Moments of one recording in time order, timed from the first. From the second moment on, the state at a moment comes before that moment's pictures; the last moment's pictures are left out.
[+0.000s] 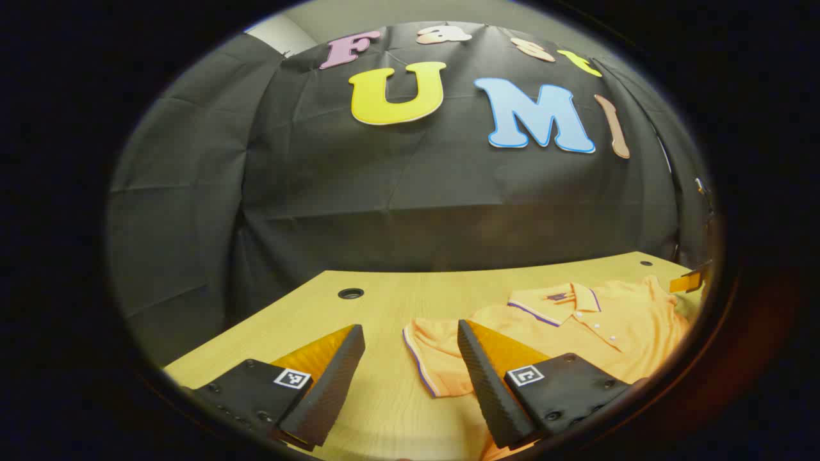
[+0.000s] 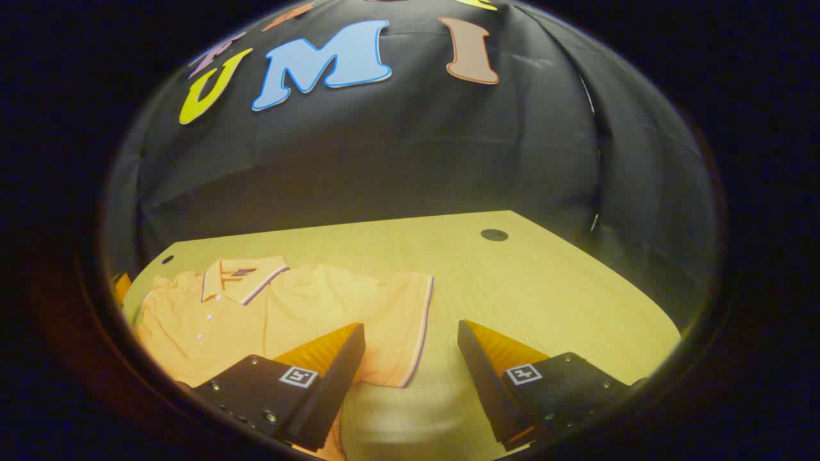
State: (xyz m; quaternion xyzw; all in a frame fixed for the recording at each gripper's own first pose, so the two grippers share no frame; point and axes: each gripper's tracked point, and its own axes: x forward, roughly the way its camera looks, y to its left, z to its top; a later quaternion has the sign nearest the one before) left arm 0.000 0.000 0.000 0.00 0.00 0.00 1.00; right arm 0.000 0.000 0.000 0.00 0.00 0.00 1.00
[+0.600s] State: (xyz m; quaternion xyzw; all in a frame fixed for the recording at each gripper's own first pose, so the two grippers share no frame) left arm 0.002 0.000 0.000 0.00 0.00 0.00 1.00; right arm 0.001 0.004 -0.001 -0.01 0.00 0.00 1.00
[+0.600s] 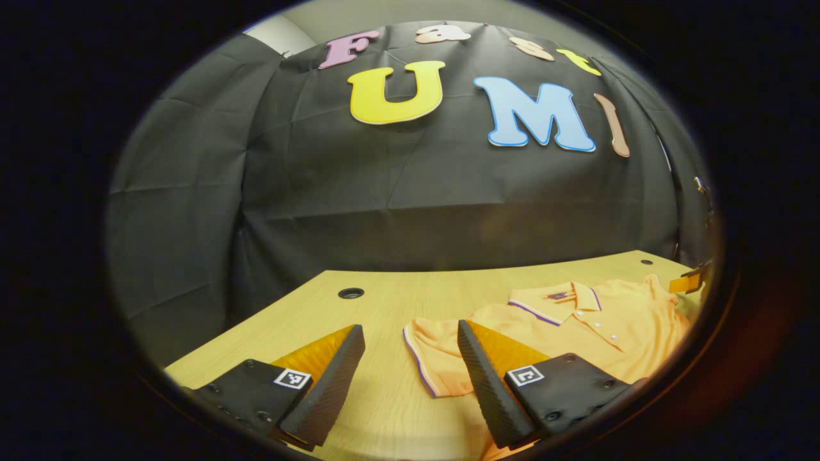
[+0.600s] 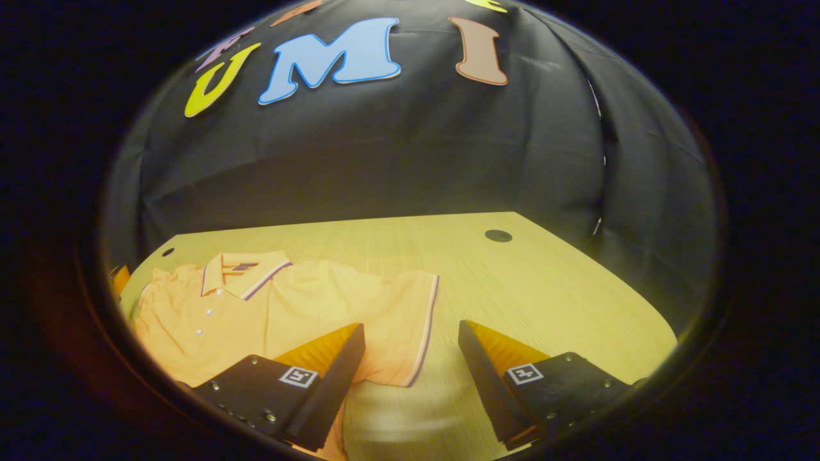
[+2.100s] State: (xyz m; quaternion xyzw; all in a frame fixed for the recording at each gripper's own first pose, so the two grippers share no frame) left arm 0.002 0.000 0.000 0.00 0.00 0.00 1.00; right arm 0.011 0.026 -0.026 -0.03 0.08 0.02 1.00
